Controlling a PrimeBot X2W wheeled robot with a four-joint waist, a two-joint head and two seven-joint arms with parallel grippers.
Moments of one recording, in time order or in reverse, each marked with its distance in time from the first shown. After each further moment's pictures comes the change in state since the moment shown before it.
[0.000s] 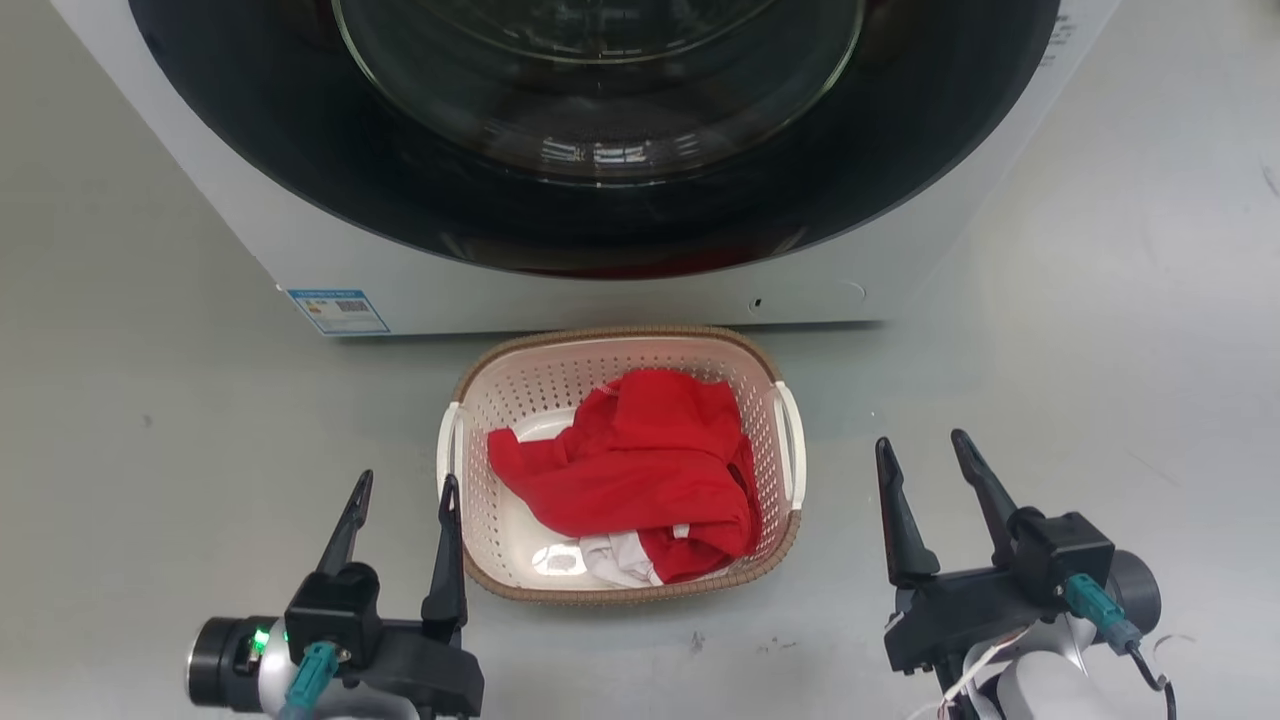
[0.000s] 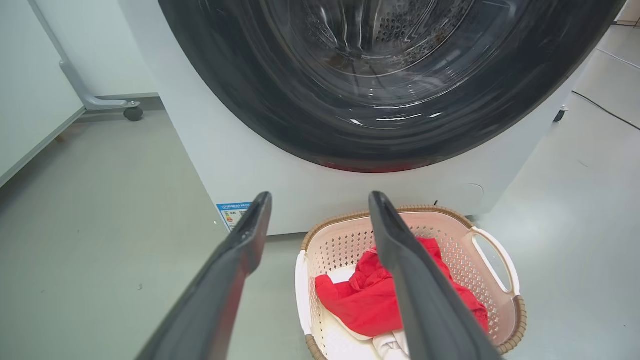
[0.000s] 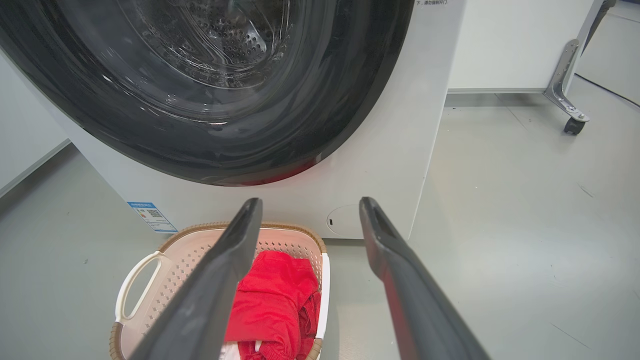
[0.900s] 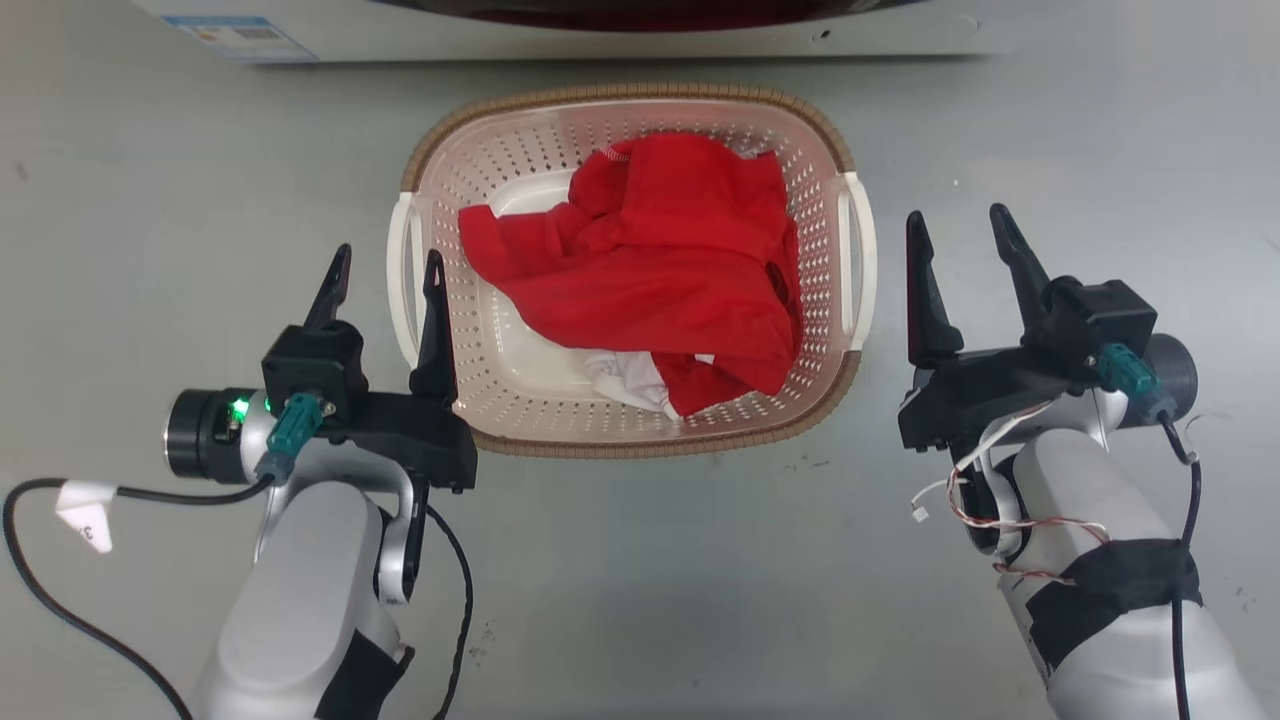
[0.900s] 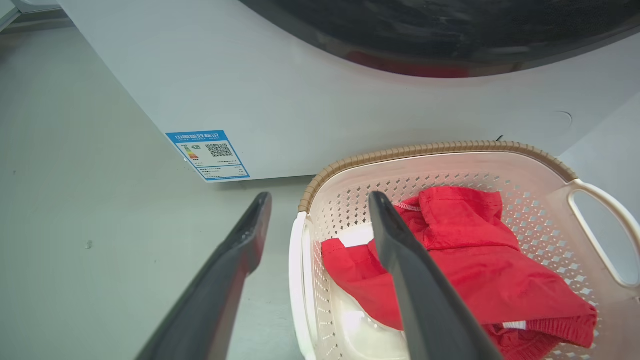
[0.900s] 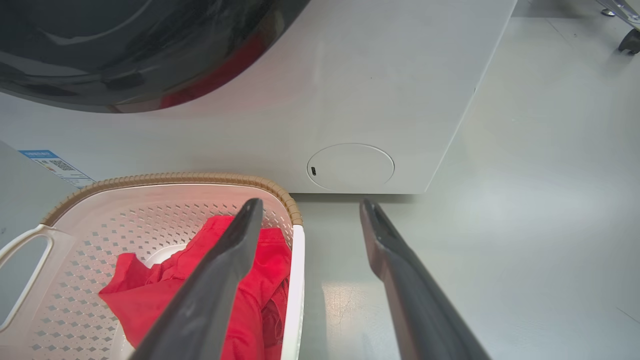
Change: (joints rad) left arm -0.430 -0.021 0.011 0.266 -0.028 -0.009 0.020; right arm -0.409 -0.001 -0.039 0.239 -0.004 0.014 -0.005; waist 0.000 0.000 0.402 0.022
